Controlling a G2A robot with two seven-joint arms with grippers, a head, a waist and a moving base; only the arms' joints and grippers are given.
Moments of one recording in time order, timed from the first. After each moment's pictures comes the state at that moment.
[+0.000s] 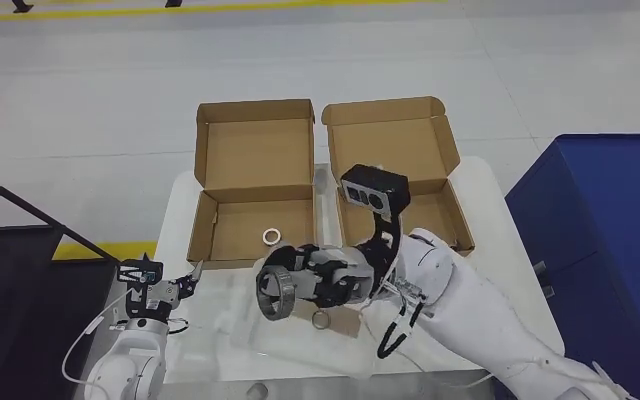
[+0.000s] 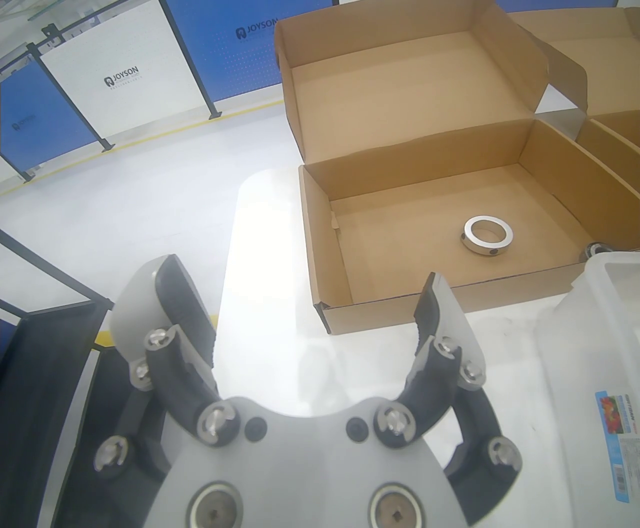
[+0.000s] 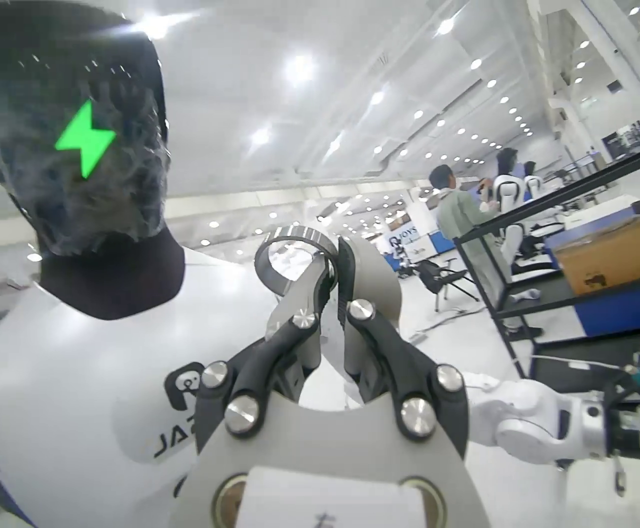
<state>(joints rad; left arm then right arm) 1.73 -1.15 -1.60 -1.80 1.33 0.00 0.00 -0.85 -1.17 0.79 -1.86 0.47 -0.77 0.63</state>
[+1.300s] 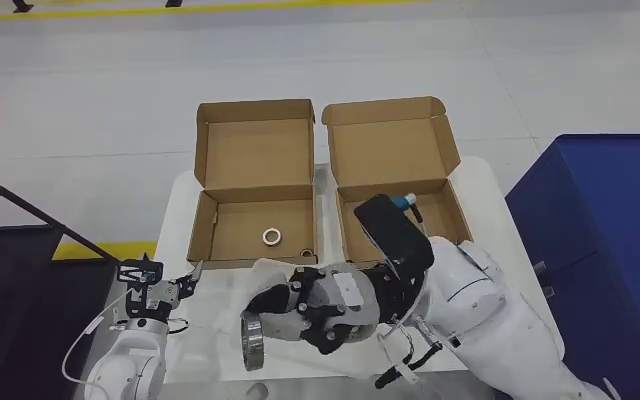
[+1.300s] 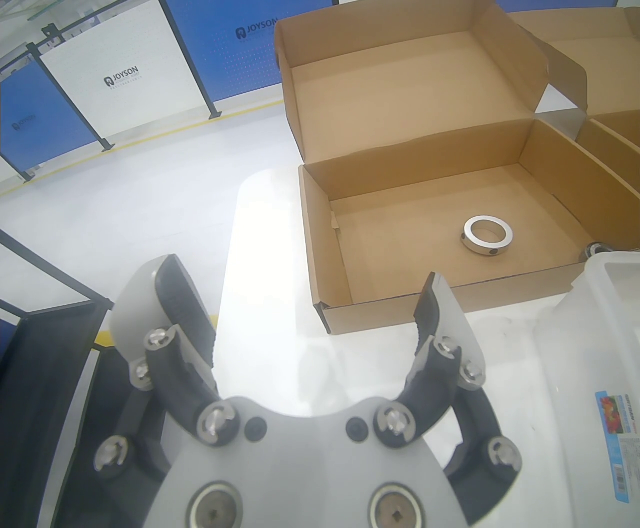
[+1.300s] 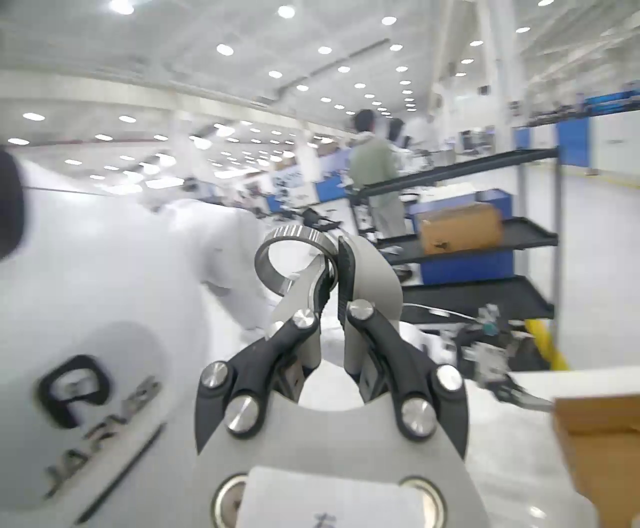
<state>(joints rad) 1.73 -1.15 -1.60 -1.80 1.33 0.00 0.00 -0.94 -1.16 0.93 -2.09 0.22 -0.64 0.67</state>
